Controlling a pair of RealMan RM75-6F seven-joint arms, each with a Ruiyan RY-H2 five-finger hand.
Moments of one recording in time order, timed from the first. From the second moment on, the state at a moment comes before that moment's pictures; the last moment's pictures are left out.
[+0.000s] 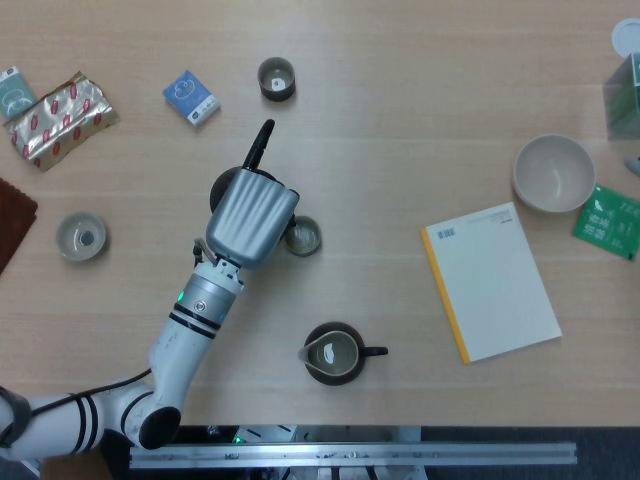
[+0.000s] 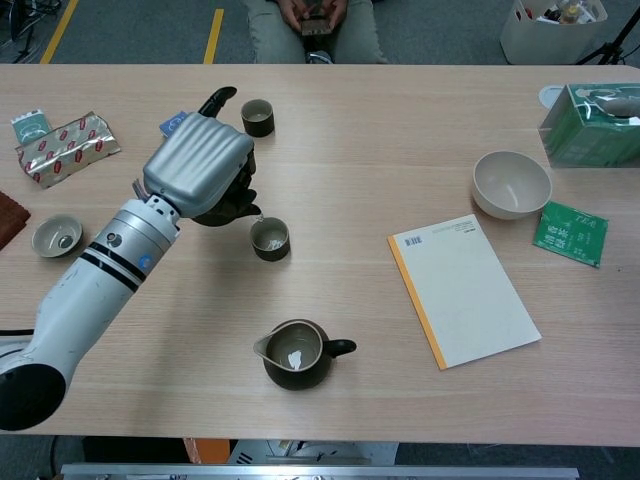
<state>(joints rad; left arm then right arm) -0.60 -1.81 -0.11 -1.44 1.38 1.26 0.74 0.28 -1.01 -0.05 -1.66 -1.57 1.24 -0.10</state>
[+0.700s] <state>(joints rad) -0.59 -1.82 -0.10 -1.41 1.44 1.29 0.76 0.27 -1.01 -0.04 -1.66 -1.58 1.24 -0.09</state>
